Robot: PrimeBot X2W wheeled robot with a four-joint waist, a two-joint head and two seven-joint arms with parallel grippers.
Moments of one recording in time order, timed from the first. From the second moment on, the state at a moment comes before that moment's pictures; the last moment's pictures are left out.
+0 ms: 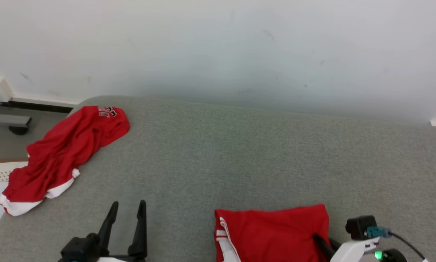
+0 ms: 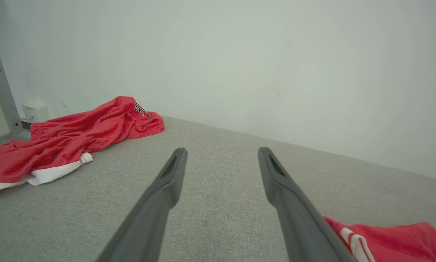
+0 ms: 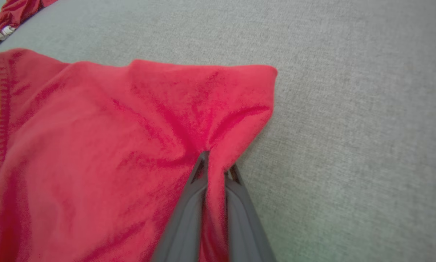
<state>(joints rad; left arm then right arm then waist) -0.03 0.05 -0.05 0.18 -0.22 -0.08 -0.26 -0.28 -0.18 0.50 0.63 0.61 0.13 0.14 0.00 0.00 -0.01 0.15</state>
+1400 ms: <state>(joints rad) -0.16 0.05 -0.23 0.14 -0.18 -0.09 -0.26 -0.54 -0.28 0.32 0.62 0.62 0.13 0.04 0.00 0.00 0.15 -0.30</state>
